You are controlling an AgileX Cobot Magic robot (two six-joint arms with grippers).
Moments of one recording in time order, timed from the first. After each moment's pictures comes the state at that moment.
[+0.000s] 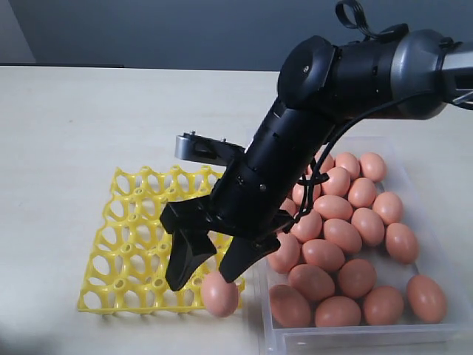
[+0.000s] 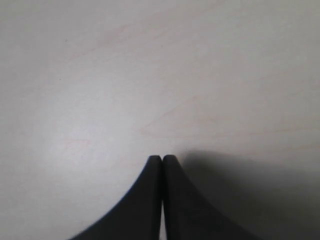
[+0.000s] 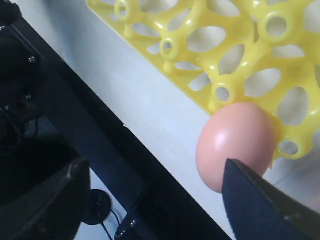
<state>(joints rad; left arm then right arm) 0.32 1.04 0.00 0.40 0.07 0.07 0.69 1.84 -1.19 0.79 1.13 -0.27</state>
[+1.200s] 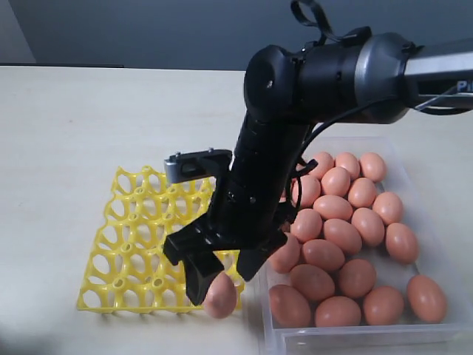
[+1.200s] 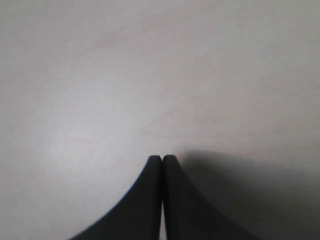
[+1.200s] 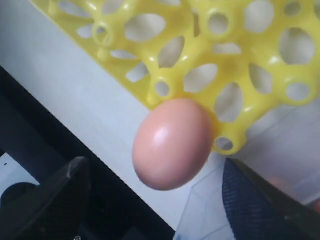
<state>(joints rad) 0.32 1.04 0.00 0.40 0.07 0.07 0.78 1.89 -1.27 0.52 1.15 -0.16</state>
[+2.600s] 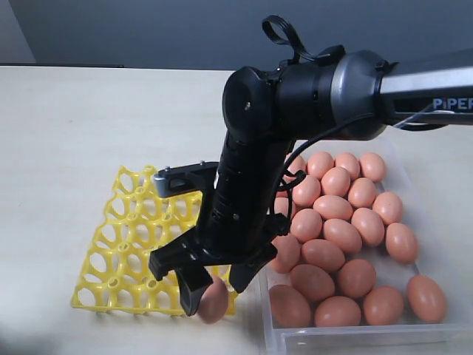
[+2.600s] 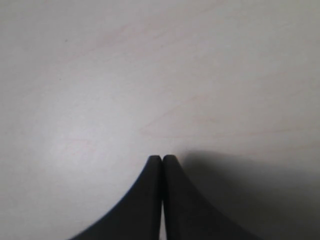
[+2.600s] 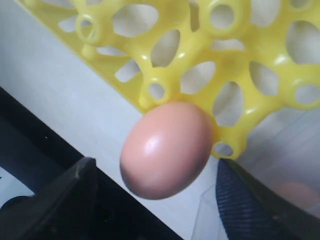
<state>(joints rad) 0.32 1.04 0.00 0.40 0.07 0.07 0.83 1.91 -1.27 0.48 1.11 -0.04</state>
